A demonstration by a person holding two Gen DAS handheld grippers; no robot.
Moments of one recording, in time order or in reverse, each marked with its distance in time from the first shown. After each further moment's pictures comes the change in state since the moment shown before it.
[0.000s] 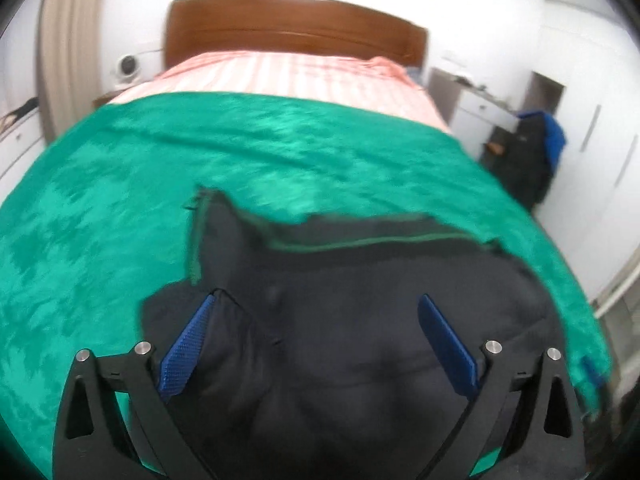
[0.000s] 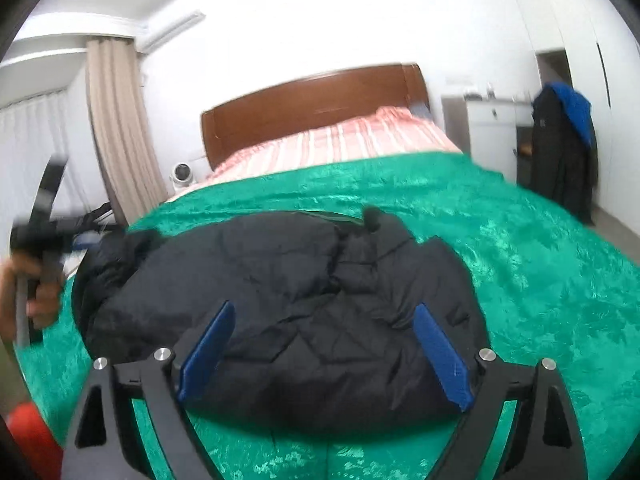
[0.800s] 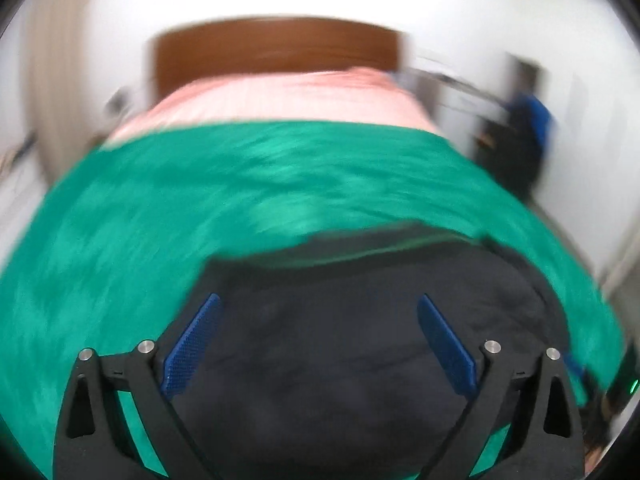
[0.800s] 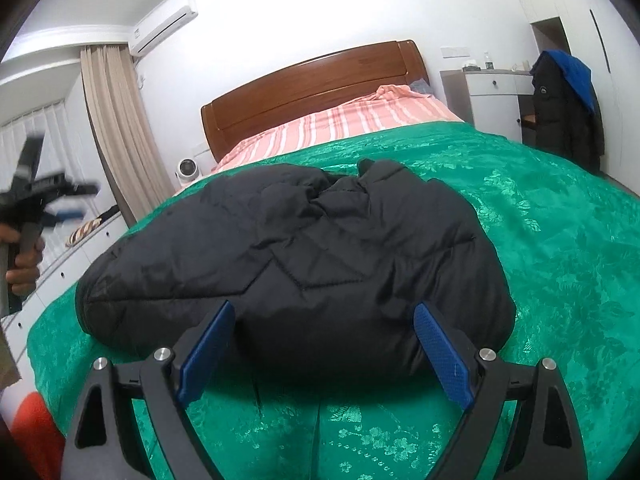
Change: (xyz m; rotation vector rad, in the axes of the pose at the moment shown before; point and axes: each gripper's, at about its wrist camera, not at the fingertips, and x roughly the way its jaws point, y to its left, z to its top) left arm -0.024 -0.021 0.005 0.195 -0.056 0.026; right arm 0.015 -0.027 -0.026 0.106 0.072 0.052
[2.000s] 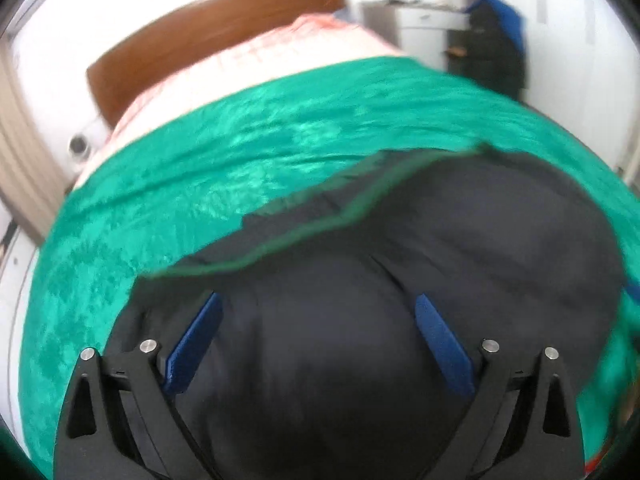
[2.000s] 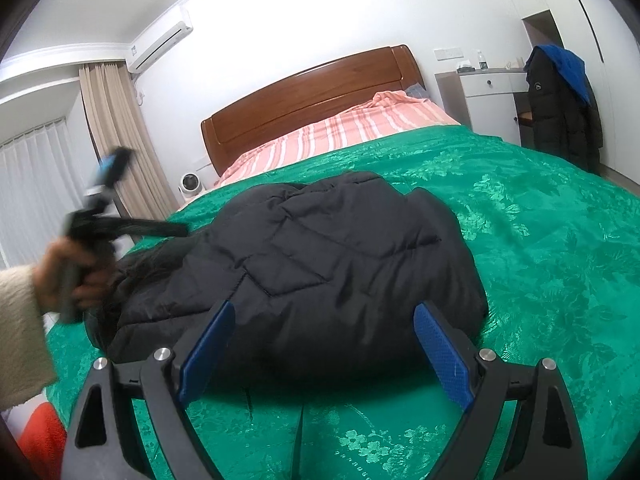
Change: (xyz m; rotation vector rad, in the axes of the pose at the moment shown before) left arm 0.070 -0.057 -0.021 0.253 0.156 0.032; right arm -0.012 -0.021 0.009 0.045 -0.033 0.032
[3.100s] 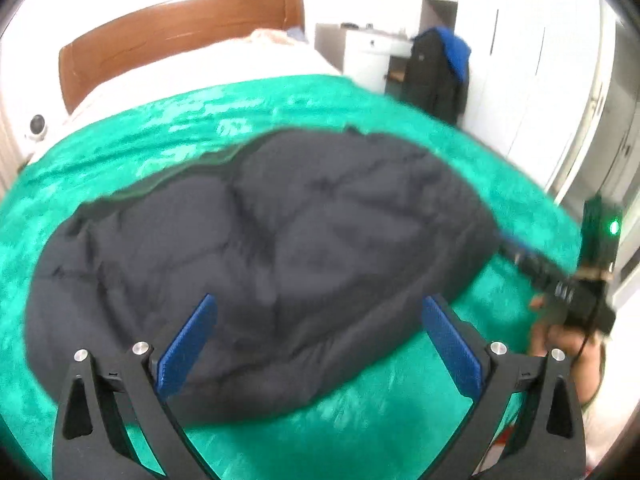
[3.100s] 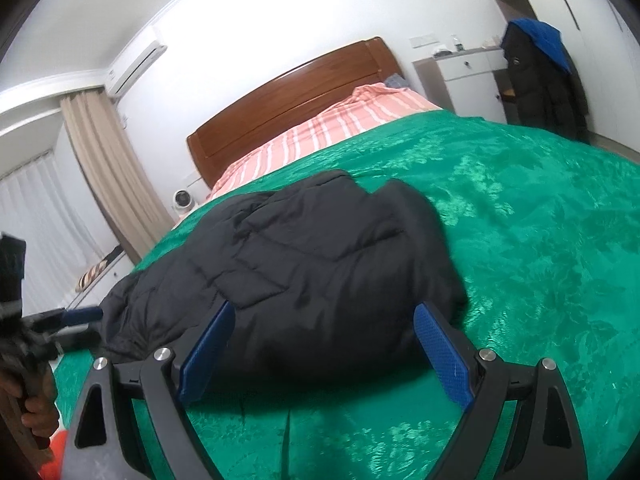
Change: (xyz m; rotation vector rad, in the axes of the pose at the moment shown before) left arm -0.073 -0.072 -0.058 -0.102 -0.067 -0.240; right arm 0.001 -0.027 0.000 0.132 0.008 -0.014
